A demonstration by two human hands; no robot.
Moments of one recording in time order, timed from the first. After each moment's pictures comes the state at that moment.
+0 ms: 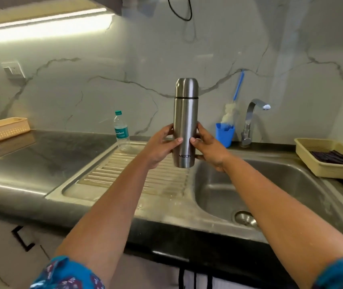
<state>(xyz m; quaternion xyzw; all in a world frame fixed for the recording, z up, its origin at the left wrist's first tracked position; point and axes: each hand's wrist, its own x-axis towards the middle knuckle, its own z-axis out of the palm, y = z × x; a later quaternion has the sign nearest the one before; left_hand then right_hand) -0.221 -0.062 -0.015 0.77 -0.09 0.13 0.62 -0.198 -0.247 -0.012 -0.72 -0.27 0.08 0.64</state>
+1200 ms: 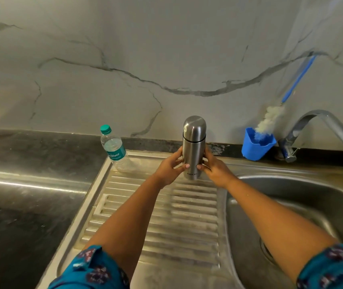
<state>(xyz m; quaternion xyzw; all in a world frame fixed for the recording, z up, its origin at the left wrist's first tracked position) 0.009 0.048 -0.070 0.82 -0.03 -0.10 0.56 0.027 -0.151 -0.060 -0.86 -0.17 0.13 0.45</state>
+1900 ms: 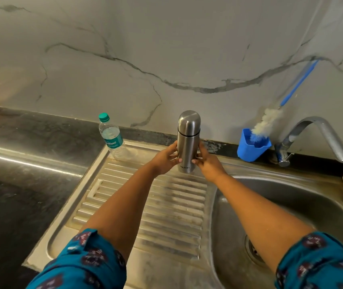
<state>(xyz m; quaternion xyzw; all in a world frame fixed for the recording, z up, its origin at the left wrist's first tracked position) 0.022 0.042 -0.072 0.85 -0.02 -0.11 0.51 0.038 -0.155 -0.063 -0.90 -0.15 0.13 0.38</state>
